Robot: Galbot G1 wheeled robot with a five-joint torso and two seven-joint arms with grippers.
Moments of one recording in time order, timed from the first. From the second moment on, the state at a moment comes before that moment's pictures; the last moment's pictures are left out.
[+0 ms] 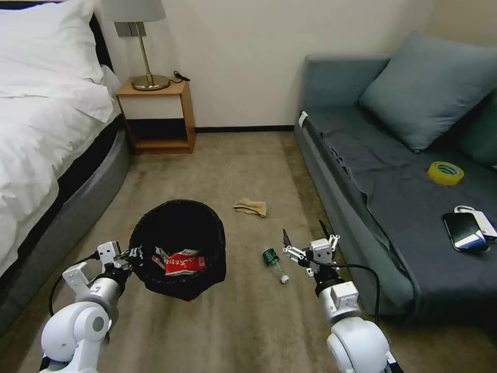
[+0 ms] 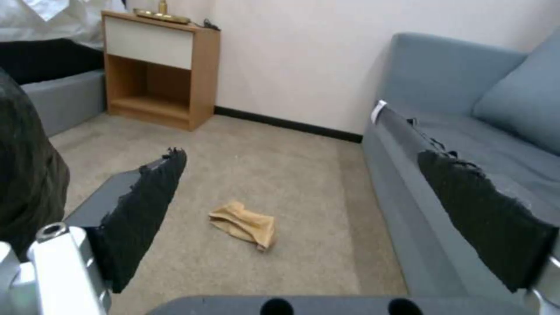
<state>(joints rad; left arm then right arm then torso) 1.41 -1.37 -0.82 -2.04 -0.65 0.57 -0.05 -1.46 1.32 0.29 2.09 -0.04 -0.09 0.13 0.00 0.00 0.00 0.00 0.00</state>
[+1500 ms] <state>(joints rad) 1.38 -1.35 -0.84 -2.01 -0.67 0.56 -0.04 -1.36 1.31 0.22 1.93 0.02 -0.11 0.15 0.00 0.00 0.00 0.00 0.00</state>
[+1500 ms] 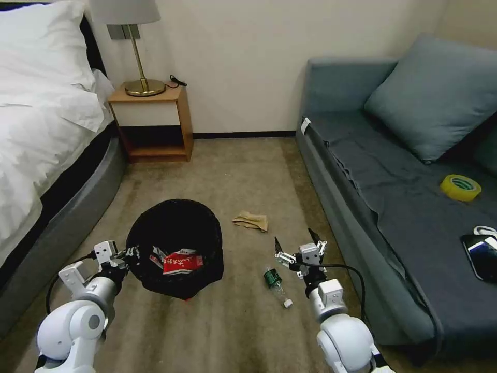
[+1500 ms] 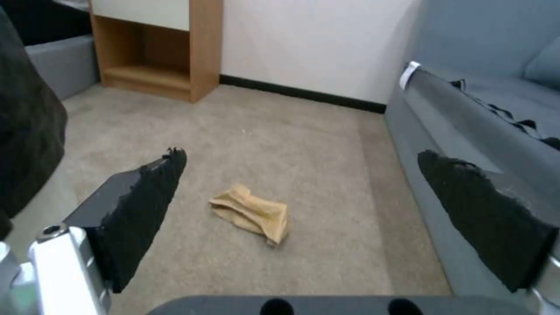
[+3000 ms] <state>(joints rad) 1.39 -1.33 -0.92 -1.97 -0.60 0.51 0.04 -0.59 0.99 -0.48 1.32 0.91 -0.68 -0.04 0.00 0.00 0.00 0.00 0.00</state>
